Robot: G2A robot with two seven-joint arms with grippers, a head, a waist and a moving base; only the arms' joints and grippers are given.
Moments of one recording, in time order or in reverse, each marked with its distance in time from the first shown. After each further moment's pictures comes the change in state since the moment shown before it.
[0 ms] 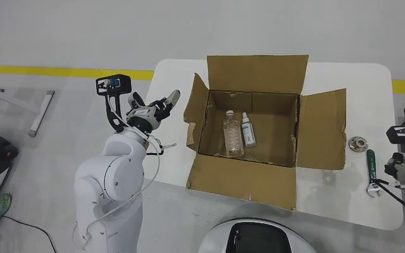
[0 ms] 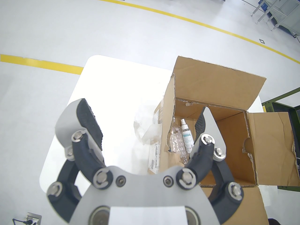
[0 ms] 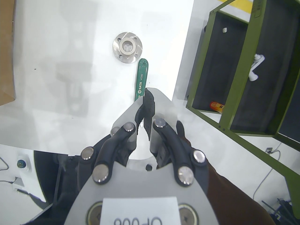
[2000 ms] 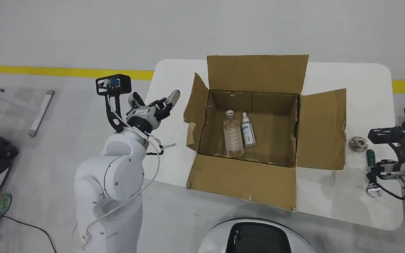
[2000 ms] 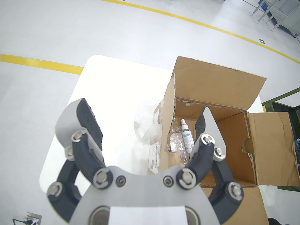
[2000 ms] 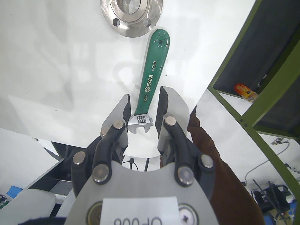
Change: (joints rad) left arm 0.000 0.000 0.000 0.000 0.000 0.000 0.000; right arm 0.059 0.289 -0.155 0.322 0.273 0.130 0.025
